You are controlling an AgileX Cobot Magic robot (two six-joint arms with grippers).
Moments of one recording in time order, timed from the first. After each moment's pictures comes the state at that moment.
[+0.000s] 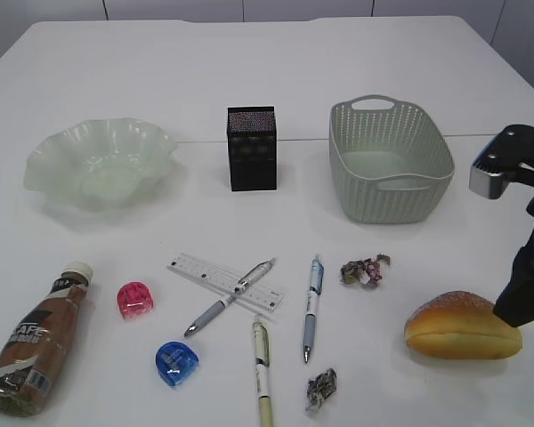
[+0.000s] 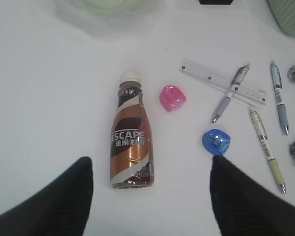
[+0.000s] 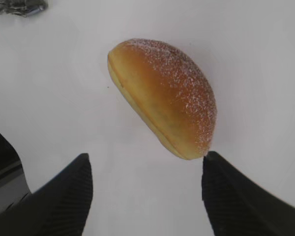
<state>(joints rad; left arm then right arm) -0.06 0.69 -0.67 -0.26 0.88 0.02 0.06 1.47 -0.96 0.22 1.02 -0.89</state>
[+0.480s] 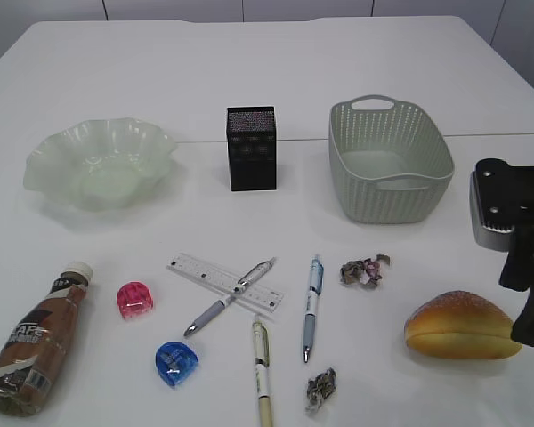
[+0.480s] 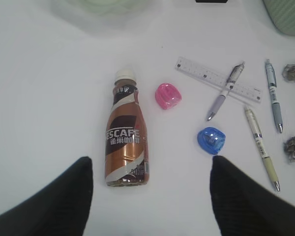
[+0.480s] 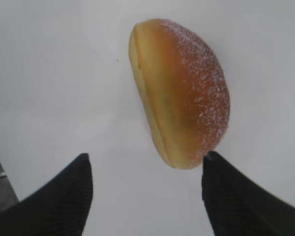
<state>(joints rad) -0.06 0.69 -0.67 -0.28 0.89 0.03 0.06 1.55 -0.96 0.19 1.03 -1.27</state>
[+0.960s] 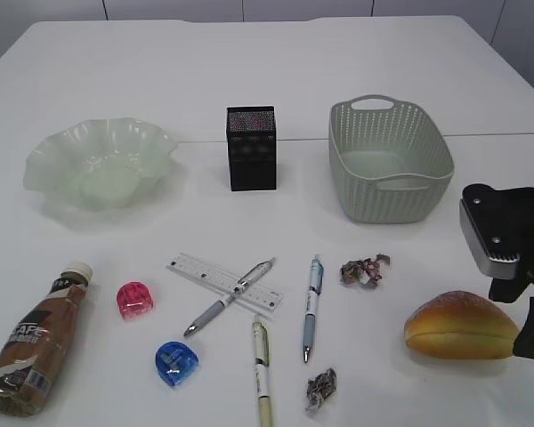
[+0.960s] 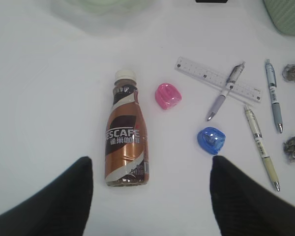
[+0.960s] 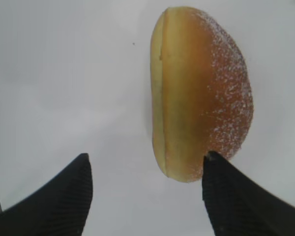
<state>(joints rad) -0.06 0.69 -0.67 -0.28 0.89 0.03 0.06 1.62 -0.96 0.17 1.02 -1.49</state>
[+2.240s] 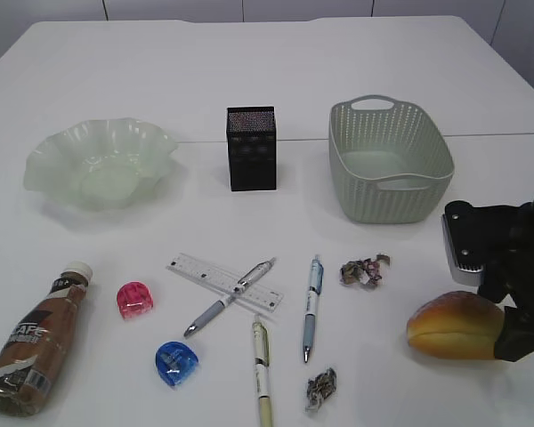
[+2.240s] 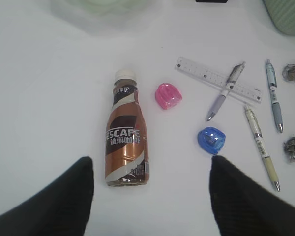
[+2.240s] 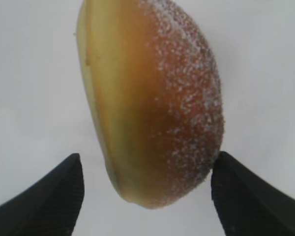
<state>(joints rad) -0.06 0.69 -0.67 -0.28 0.89 0.03 0.06 1.76 -0.97 0.13 0.87 -1.39</state>
